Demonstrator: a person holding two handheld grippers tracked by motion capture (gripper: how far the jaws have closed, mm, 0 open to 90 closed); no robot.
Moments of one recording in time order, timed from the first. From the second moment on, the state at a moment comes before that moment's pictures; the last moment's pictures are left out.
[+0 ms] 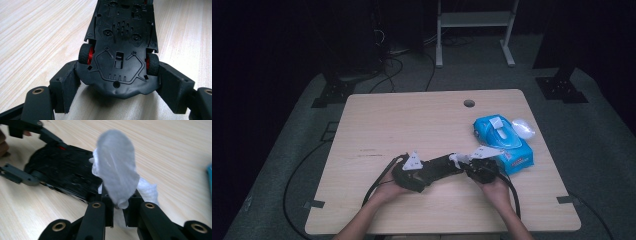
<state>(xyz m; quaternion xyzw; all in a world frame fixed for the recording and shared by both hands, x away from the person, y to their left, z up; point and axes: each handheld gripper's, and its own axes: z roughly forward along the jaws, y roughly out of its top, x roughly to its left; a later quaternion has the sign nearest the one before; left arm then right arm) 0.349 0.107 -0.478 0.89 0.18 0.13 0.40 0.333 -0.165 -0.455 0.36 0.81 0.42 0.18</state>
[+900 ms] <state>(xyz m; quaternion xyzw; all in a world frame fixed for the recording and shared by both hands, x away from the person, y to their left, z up) 0.347 0.105 -0.477 0.89 0.17 0.14 0.40 0.353 -0.129 -0.447 0.34 0.82 0.42 0.19</state>
